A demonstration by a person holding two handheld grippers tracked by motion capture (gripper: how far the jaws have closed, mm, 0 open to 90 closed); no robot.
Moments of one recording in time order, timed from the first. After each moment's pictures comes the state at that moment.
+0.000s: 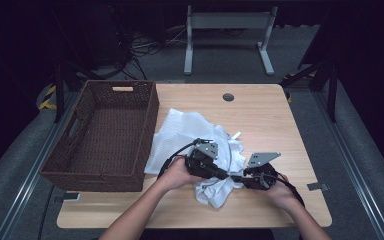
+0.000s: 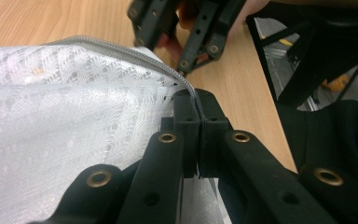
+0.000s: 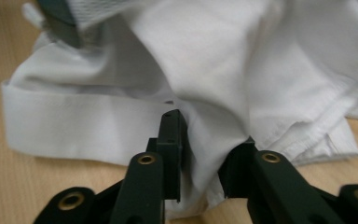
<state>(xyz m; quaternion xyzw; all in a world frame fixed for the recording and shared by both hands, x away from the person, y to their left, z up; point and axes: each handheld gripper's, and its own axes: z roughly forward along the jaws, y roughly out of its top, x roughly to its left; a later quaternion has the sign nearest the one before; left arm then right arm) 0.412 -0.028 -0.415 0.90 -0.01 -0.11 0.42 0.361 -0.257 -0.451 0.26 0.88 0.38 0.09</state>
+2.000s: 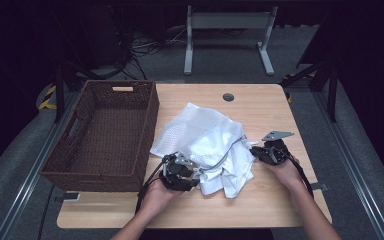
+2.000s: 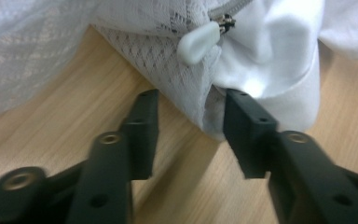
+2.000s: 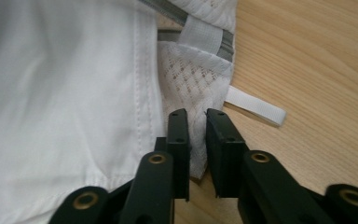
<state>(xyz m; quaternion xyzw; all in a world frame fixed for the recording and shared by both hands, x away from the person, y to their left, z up) 0.374 0.042 -0.461 0.89 0.30 0.02 0.35 0.432 -0.310 -0.459 0.40 0.83 0.35 0.17</state>
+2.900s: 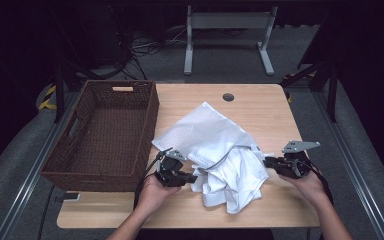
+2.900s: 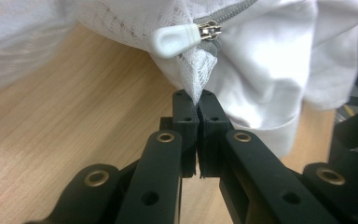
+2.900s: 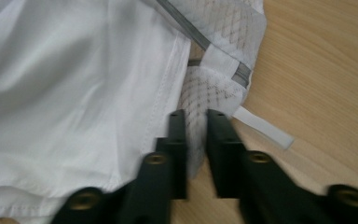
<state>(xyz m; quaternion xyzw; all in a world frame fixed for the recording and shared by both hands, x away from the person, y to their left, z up) 0.376 0.058 -0.448 0.87 0.30 -0.07 0.39 0.373 -0.344 -0.426 0.37 0.84 0.38 0.14</state>
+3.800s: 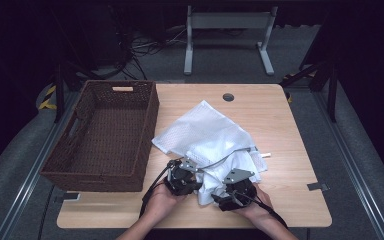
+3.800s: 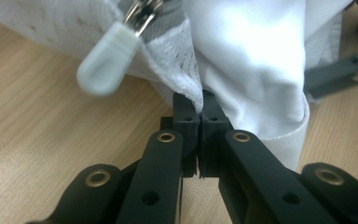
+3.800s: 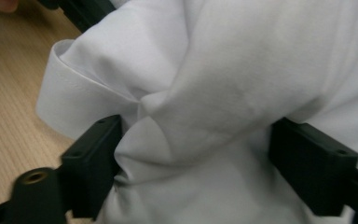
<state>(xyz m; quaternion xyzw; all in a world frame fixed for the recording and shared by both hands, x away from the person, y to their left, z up) 0.361 0.032 -0.464 0.89 0.28 -0.03 0.36 0.317 -0.185 -0.461 0.33 0.87 0.32 0.16</state>
